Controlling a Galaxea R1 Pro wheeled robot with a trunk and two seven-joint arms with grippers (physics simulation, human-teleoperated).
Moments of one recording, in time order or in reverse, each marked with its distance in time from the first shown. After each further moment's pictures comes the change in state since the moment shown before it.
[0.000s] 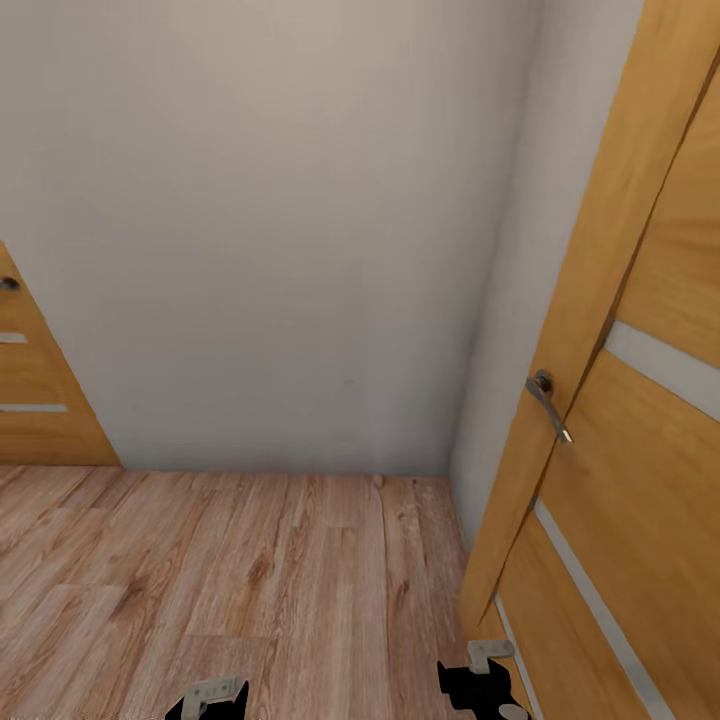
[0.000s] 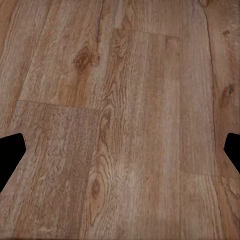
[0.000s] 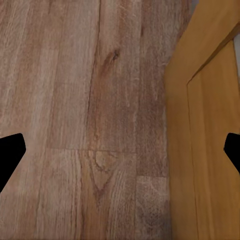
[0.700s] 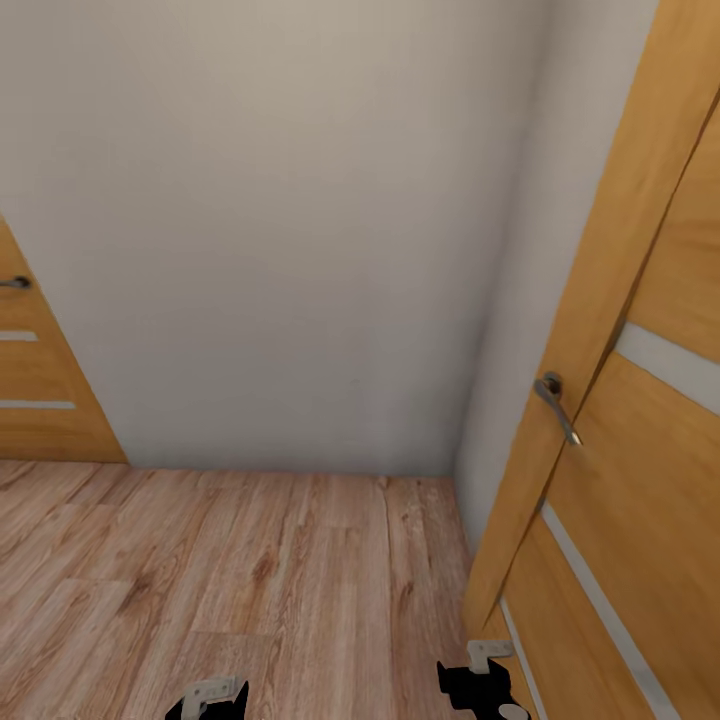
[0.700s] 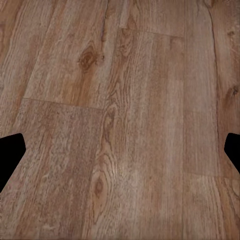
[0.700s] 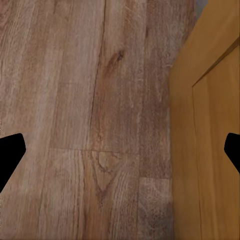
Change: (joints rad) left arm 0.000 0.000 0.000 0.000 0.000 0.000 0.000; right arm 0.000 0.000 0.000 0.000 0.000 0.000 0.000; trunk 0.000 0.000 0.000
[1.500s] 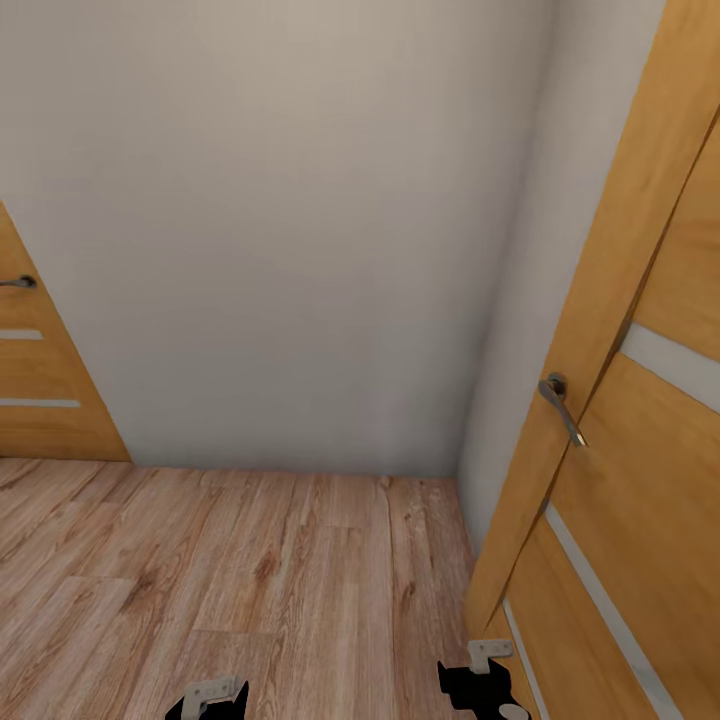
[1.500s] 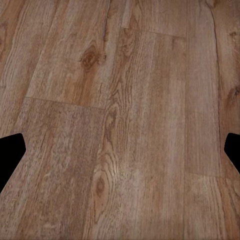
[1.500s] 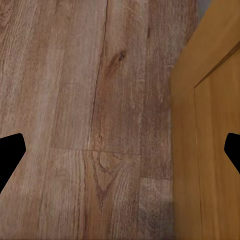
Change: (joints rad) left arm 0.000 0.000 0.000 0.000 0.000 0.000 0.000; right arm 0.000 -0.001 0.000 0.000 0.000 0.001 0.000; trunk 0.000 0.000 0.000
